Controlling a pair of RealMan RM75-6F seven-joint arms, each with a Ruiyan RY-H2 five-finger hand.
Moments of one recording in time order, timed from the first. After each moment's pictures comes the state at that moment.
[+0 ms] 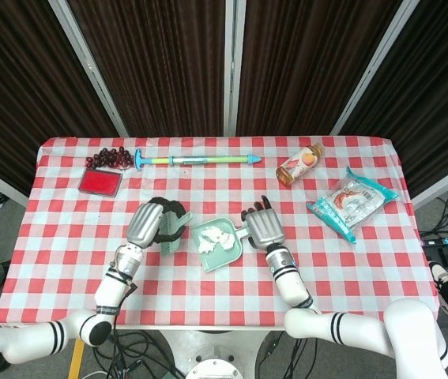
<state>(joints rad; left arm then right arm) -0.65 -1.71 -0.25 -1.41 1.27 1.12 -0.06 0.87 -1.85 0.22 -1.30 -0.78 1.04 -0.71</state>
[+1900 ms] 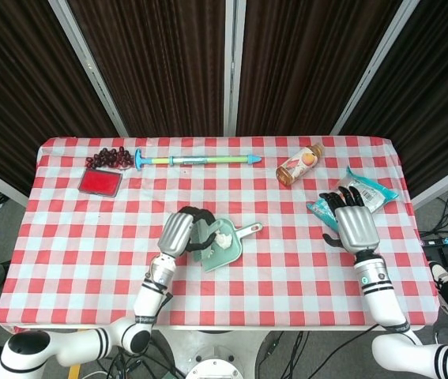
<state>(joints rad) -0.70 -2.03 -0.29 -1.17 1.32 1.21 -0.06 0.54 -1.32 0.15 -1.67 -1.07 1.20 -0.40</state>
